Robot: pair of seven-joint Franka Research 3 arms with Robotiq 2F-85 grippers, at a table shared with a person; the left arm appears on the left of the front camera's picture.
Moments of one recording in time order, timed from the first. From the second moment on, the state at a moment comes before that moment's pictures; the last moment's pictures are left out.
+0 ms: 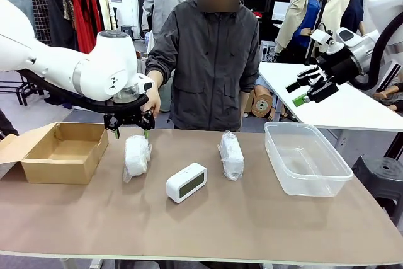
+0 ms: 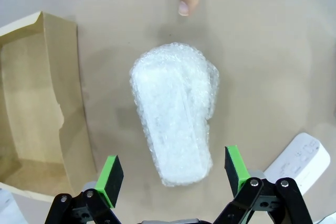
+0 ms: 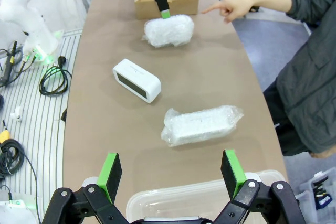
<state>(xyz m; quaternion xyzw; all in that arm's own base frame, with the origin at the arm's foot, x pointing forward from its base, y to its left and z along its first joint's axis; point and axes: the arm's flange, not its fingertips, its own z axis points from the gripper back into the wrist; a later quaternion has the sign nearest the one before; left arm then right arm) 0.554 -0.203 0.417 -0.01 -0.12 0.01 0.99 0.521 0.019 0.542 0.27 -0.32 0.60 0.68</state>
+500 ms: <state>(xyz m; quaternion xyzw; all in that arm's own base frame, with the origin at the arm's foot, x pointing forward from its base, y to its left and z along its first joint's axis) 0.575 -0.189 0.384 -0.02 -0.09 0.03 1.00 0.521 0.019 0.542 0.27 -0.32 0.60 0.68</state>
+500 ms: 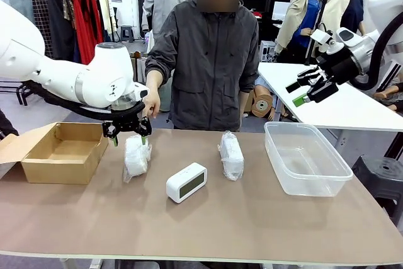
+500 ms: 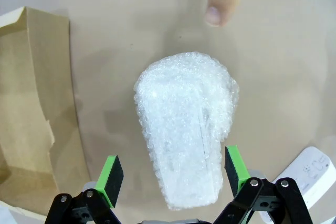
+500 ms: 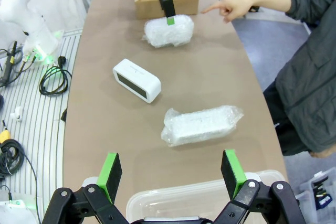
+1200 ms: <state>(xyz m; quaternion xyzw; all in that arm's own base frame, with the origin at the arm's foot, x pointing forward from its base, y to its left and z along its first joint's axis) 0.581 -0.186 0.346 -0.06 -0.03 0.05 1.00 0.521 0.019 0.543 0.27 -0.32 0.60 0.68</state>
